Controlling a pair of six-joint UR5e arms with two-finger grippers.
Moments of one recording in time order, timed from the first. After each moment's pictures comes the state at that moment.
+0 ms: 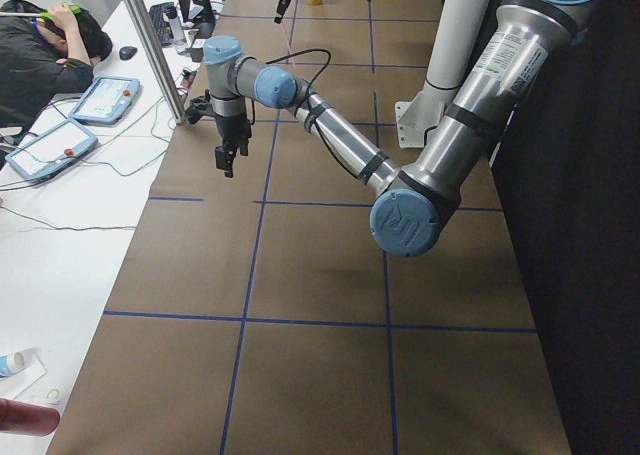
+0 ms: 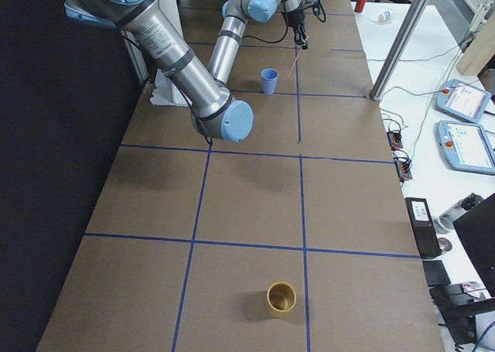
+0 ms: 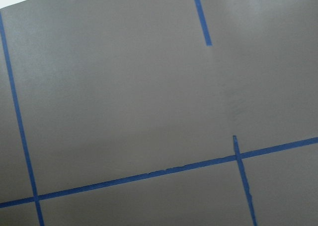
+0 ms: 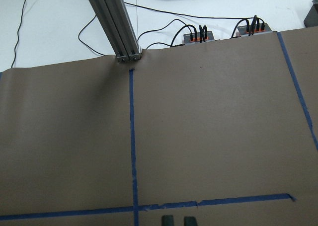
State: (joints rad) left arm -1.23 -2.06 -1.76 -1.24 -2.15 -0.24; right arm 0.73 -0.72 1.94 -1.84 1.68 1.20
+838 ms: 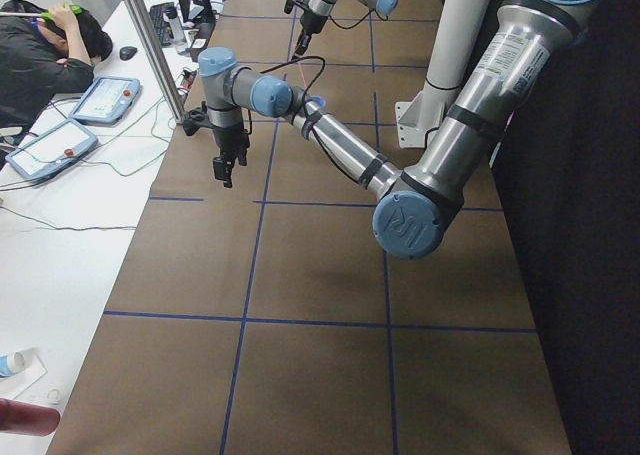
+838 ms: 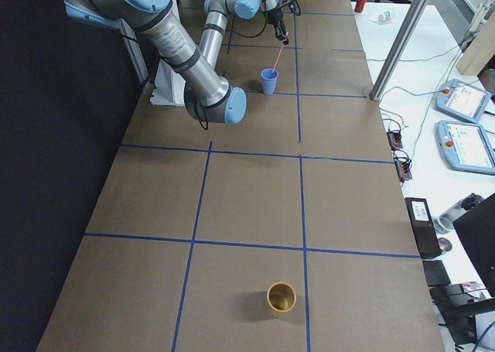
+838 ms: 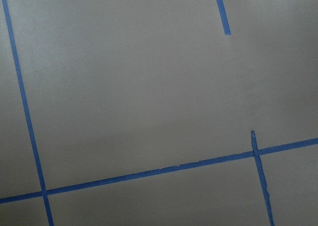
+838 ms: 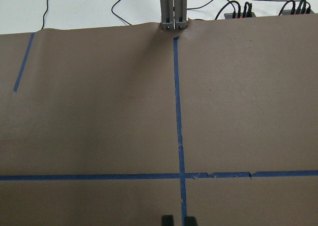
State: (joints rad) left arm -1.23 -2.05 -1.72 -1.25 -2.16 -0.23; right arm 0.52 -0.62 1.82 -1.84 1.51 1.24
